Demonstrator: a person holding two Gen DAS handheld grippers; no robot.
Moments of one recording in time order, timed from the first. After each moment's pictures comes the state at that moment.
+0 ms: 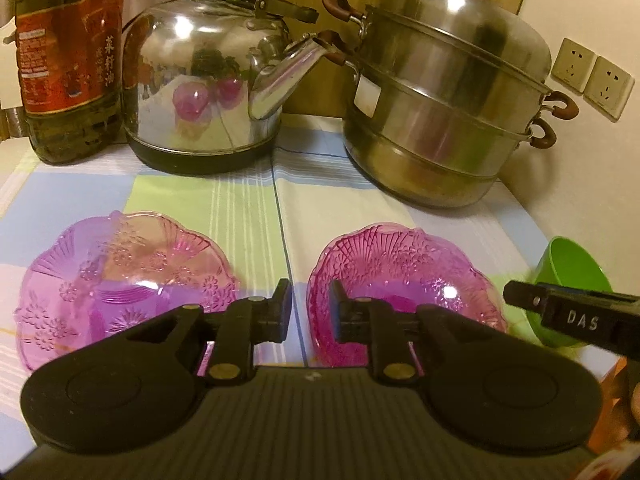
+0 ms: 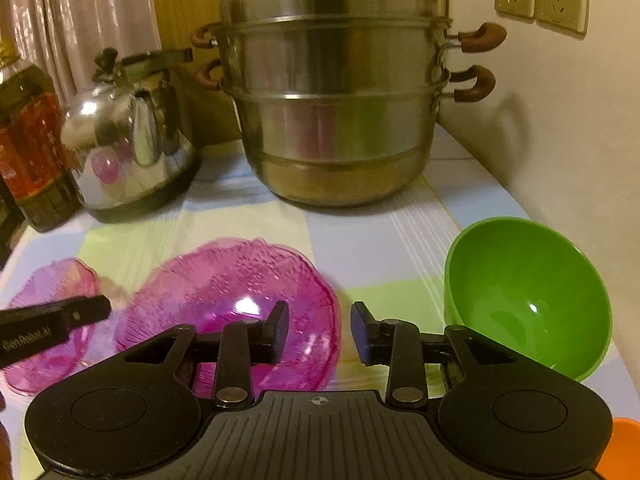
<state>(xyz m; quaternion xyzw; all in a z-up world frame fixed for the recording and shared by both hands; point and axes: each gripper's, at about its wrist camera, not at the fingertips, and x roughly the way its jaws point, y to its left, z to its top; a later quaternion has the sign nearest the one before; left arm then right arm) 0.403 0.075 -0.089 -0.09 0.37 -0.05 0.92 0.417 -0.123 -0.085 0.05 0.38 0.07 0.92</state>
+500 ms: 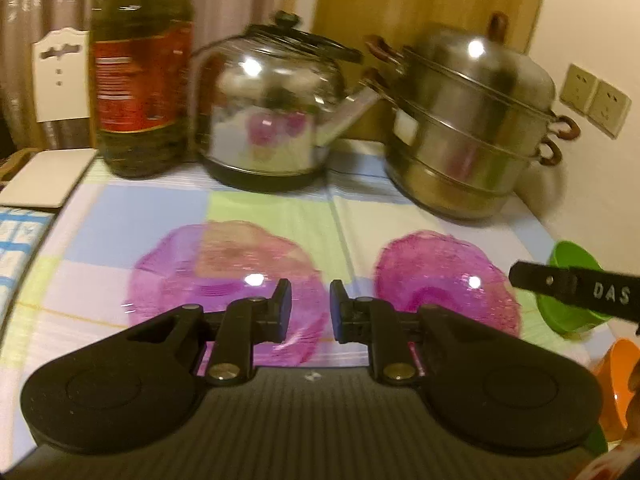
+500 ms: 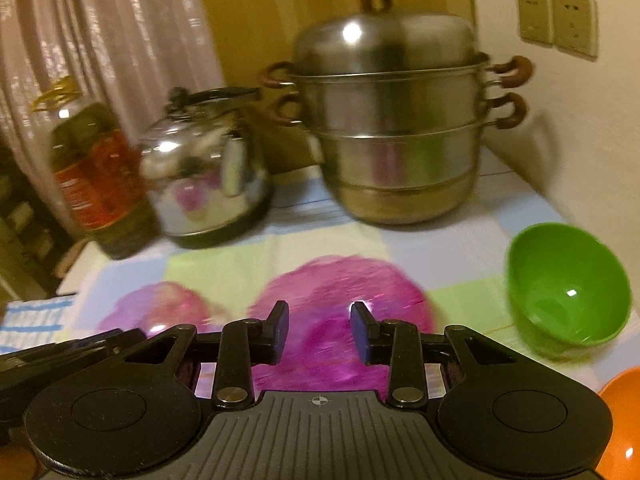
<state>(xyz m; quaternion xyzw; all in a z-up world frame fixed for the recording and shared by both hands) 0.340 0.132 -0.051 -0.08 0.35 0.00 0.93 0.368 -0.079 -0.036 0.10 0.36 0.13 0.92</state>
